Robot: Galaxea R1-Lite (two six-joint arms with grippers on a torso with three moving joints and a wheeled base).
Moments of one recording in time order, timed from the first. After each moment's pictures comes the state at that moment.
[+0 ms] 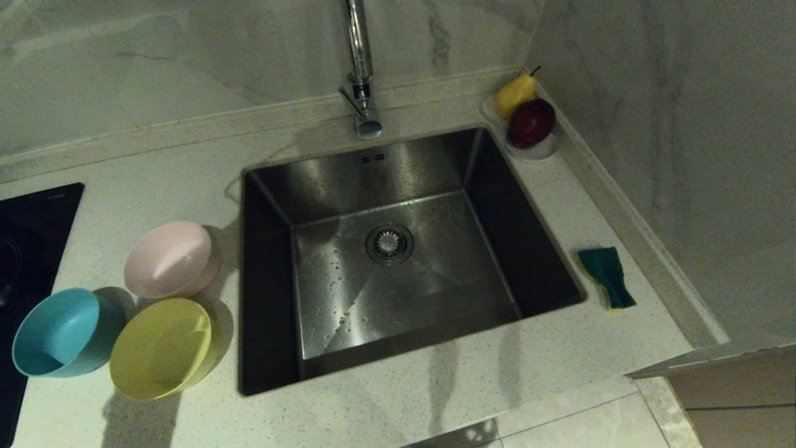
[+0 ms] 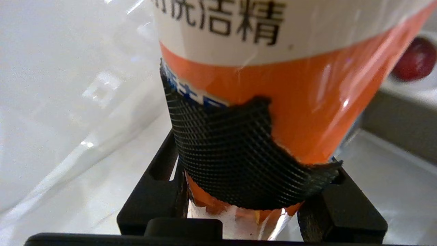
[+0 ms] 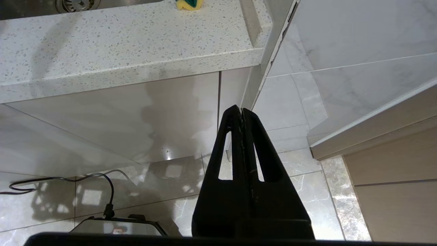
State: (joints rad) left arm -0.68 1.57 -1.87 -0.01 0.31 0.75; right arm 0.00 0.00 0.00 0.00 0.00 -0.01
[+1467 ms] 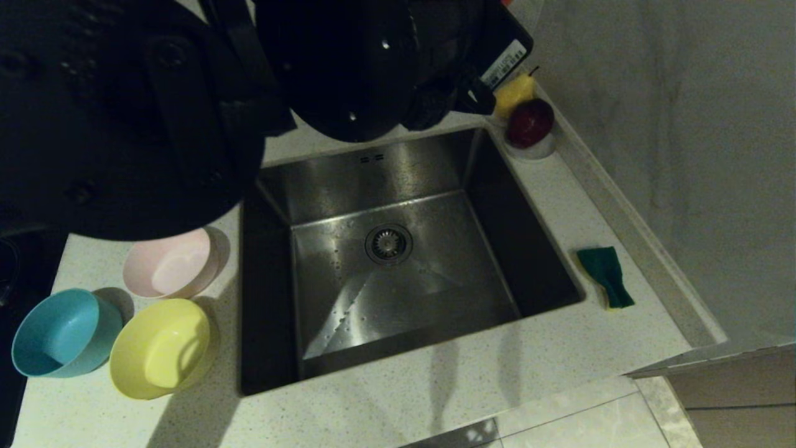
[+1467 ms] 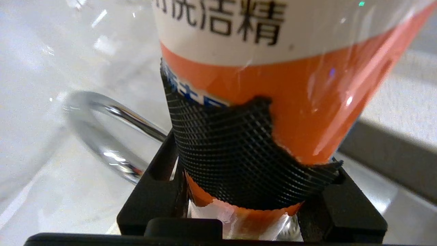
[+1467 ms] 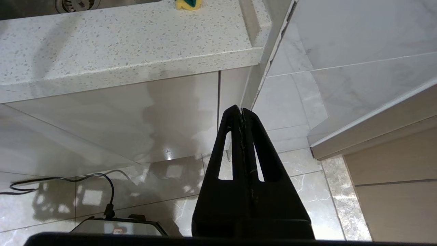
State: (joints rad) left arm -1.02 1.87 -1.87 -0.28 0.62 0.89; right arm 0.00 0.00 0.00 0.00 0.00 -0.01
